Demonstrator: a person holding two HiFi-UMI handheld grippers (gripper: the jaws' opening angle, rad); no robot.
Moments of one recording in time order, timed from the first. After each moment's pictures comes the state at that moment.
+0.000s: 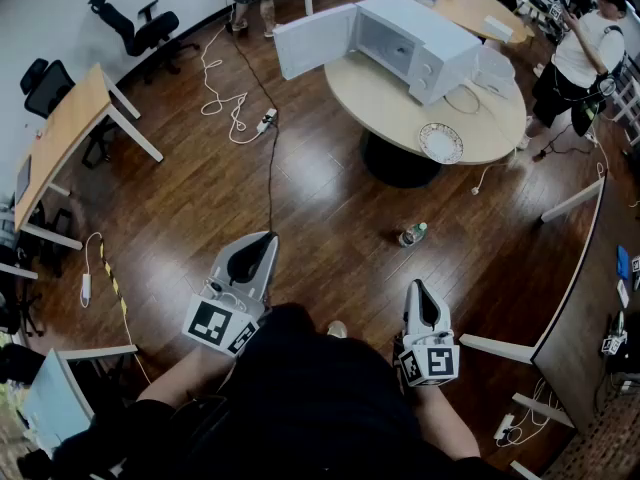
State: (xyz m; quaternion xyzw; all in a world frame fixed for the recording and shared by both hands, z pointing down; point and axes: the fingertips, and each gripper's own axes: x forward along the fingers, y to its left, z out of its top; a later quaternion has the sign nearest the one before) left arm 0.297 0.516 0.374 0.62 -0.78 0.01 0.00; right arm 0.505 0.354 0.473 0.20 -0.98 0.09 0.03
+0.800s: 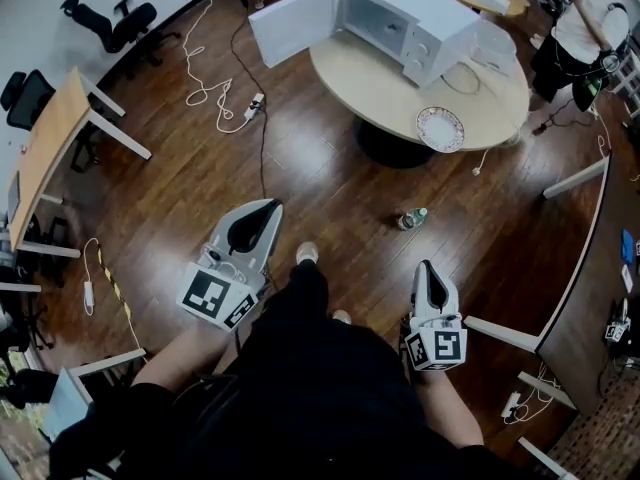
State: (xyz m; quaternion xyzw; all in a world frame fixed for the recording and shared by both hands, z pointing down) left arm 0.241 0.437 0.373 0.67 -0.74 0.02 0.01; right arm 0.471 0.303 0.479 0.24 -0.97 0.09 0.05
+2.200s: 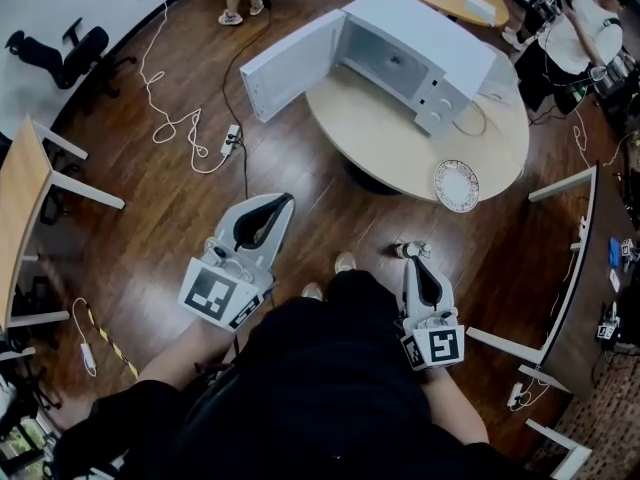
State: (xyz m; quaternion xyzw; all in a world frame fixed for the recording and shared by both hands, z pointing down) left arm 0.032 0.320 0.358 0.74 -0.68 -0.01 0.00; right arm 0.242 0.243 0.446 0.25 -0.97 0.03 0.06
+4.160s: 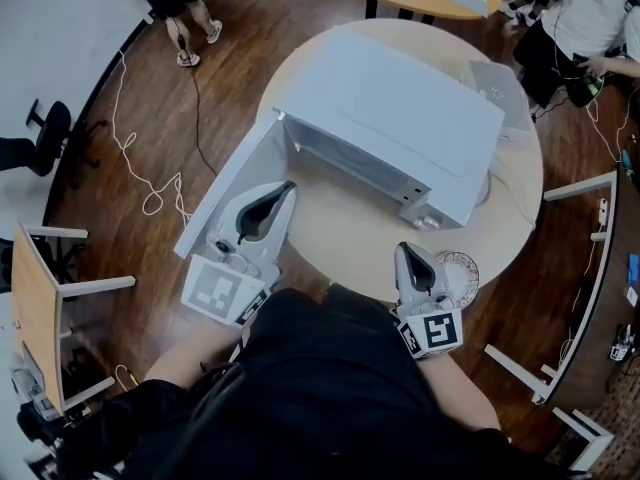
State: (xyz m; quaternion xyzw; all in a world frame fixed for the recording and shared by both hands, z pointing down) left arm -0.101 -0.027 0.340 0.77 -0.63 0.03 0.01; right arm 0.083 -0.049 0.463 0.27 -0.96 0.07 0.07
